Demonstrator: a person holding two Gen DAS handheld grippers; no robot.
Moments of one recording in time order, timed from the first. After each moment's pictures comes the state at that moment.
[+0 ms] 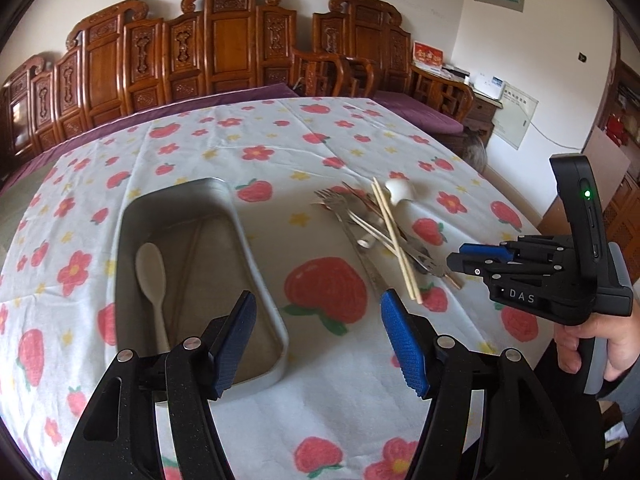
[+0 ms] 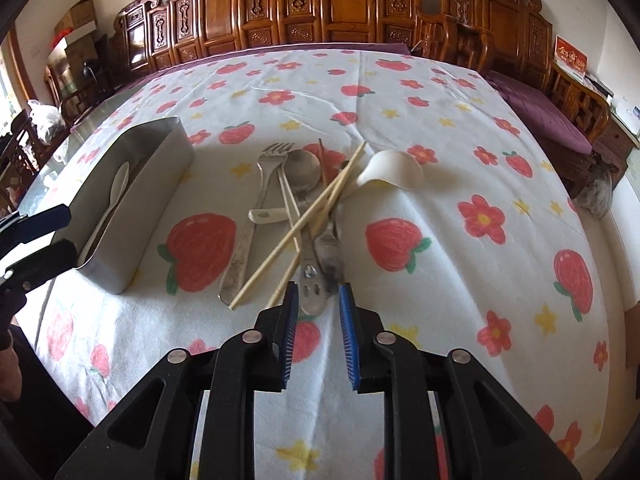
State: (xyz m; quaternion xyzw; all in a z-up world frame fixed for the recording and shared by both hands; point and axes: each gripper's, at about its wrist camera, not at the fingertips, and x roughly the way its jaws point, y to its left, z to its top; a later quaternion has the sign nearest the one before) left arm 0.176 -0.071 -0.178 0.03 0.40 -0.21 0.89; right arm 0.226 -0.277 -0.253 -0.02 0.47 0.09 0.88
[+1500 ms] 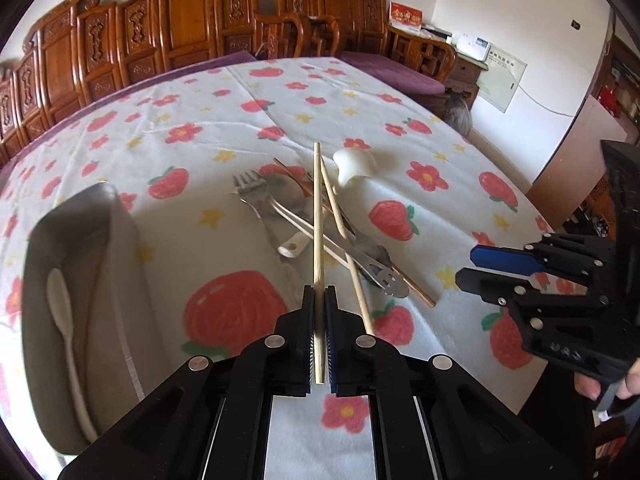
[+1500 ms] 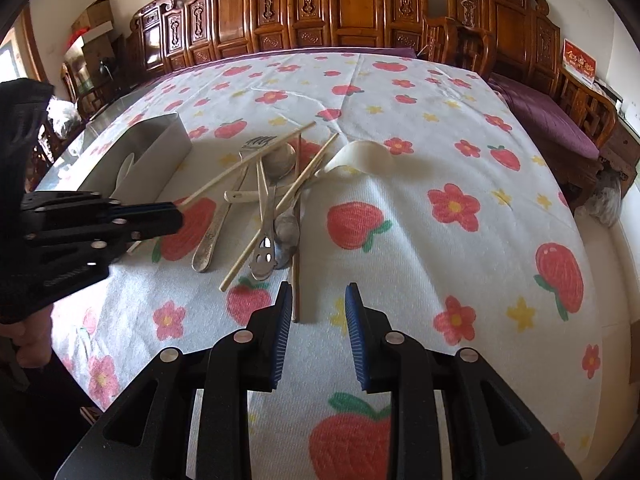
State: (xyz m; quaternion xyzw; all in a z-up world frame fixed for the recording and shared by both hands) left arm 0.212 -0.150 -0.205 0.06 0.44 -0.24 0.86; right arm 0.212 -0.315 -0.256 -0.02 0.46 0.13 0.88
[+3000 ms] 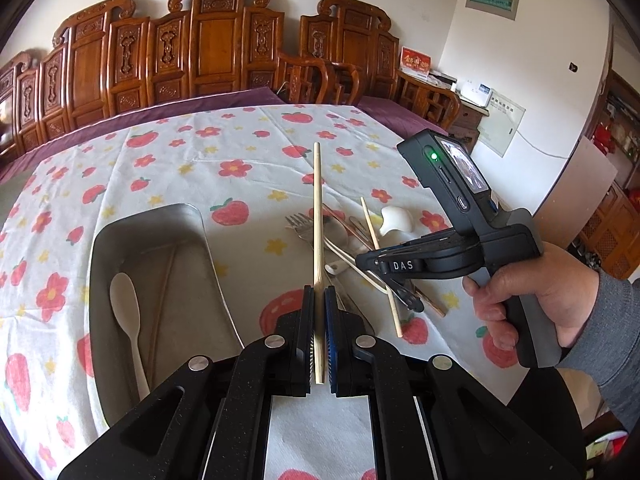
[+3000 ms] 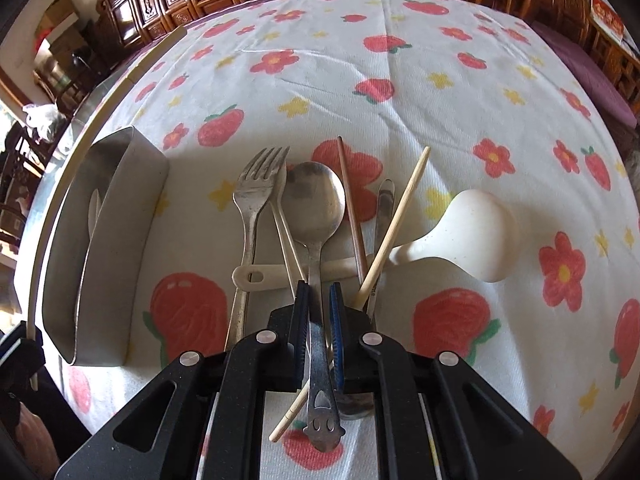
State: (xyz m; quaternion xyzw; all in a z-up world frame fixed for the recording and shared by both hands) left arm 0.201 -0.083 -0.165 0.01 0.39 -0.23 0.89; right arm 0.337 -0.252 -0.287 0.03 0.57 0.13 0.81
